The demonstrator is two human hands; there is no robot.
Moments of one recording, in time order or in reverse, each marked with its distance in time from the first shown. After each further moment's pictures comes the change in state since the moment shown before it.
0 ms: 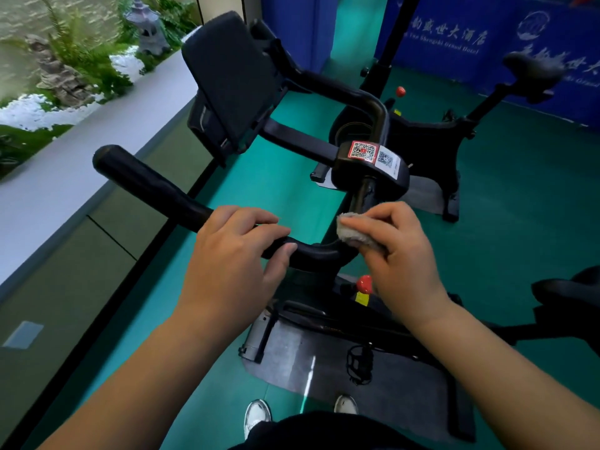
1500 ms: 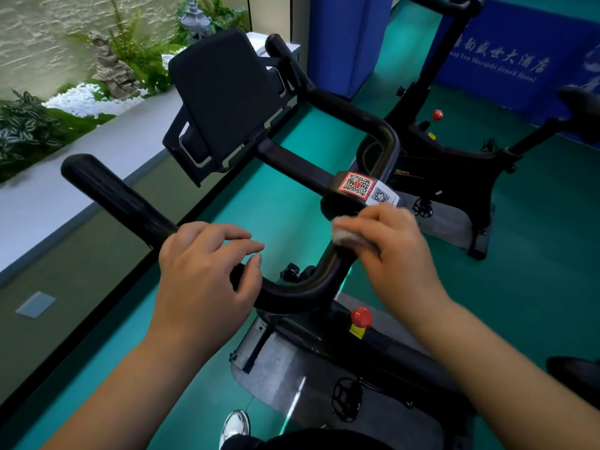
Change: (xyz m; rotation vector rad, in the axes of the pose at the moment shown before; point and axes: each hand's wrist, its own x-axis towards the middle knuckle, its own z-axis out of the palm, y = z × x) left_hand 0.016 0.022 0.024 0.116 0.137 -0.245; right_hand 0.063 0.048 -0.016 0.037 -0.150 -0.073
